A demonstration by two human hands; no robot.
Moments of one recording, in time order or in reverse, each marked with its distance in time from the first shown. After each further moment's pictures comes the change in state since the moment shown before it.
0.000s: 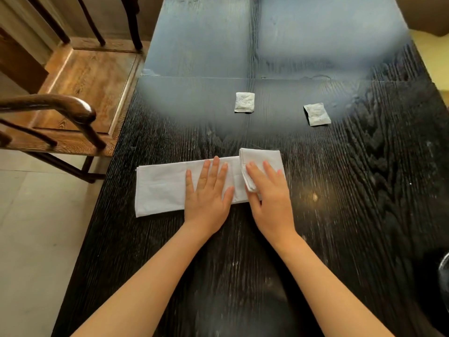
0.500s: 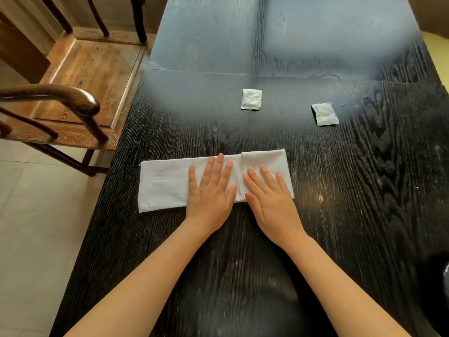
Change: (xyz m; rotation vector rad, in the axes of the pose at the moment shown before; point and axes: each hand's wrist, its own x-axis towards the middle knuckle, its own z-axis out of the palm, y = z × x) left_hand 0.000 -0.005 -0.002 -0.007 -0.025 0.016; right_hand -0.002 0.012 0.002 -0.301 -0.340 -0.149
